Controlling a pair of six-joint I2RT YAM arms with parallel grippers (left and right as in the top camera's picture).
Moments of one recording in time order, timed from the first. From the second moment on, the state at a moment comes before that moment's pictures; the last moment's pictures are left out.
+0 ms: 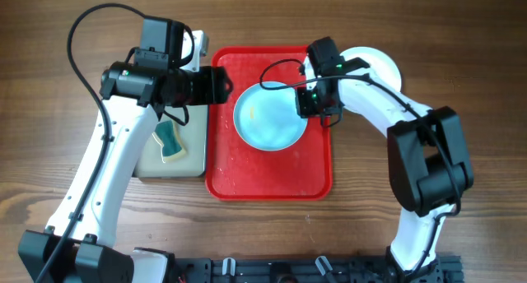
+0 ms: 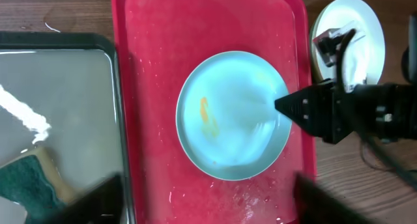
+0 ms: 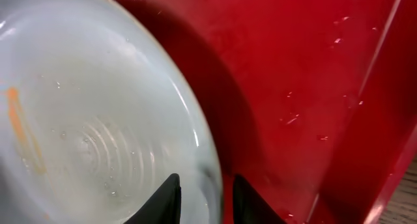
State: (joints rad) left arm -0.21 1.53 1.41 -0.95 0.26 -0.24; right arm 0.35 2.04 1.38 -0.70 -0.24 0.24
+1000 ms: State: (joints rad) left arm -0.03 1.67 0.98 -0.72 -0.10 -0.56; right arm 0.26 2.04 1.38 -0.72 -0.43 0.20
